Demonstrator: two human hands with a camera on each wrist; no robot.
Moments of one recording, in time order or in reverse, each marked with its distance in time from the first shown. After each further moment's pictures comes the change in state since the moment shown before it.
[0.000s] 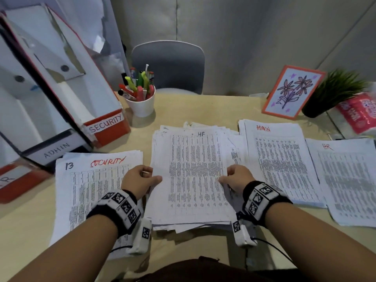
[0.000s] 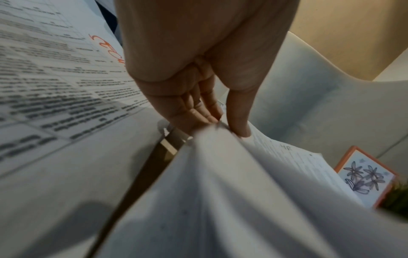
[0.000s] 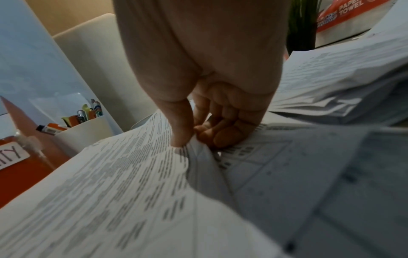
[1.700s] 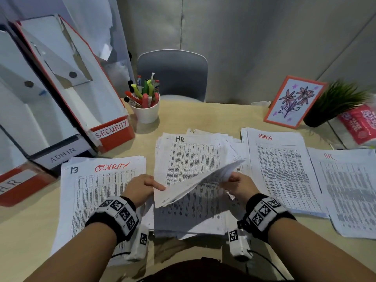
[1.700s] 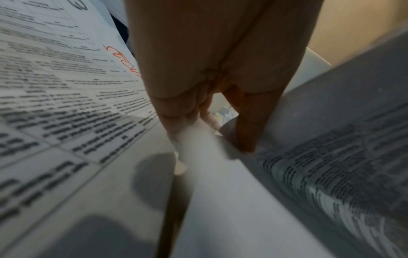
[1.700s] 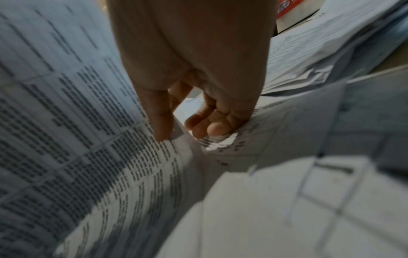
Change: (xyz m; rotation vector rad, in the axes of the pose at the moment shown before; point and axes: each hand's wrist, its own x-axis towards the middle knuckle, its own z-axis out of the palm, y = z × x) left_hand -0.007 0.007 -0.010 0.143 -0.206 0.046; right_hand -0.034 -0.016 -0.003 0.561 -0.055 -0.074
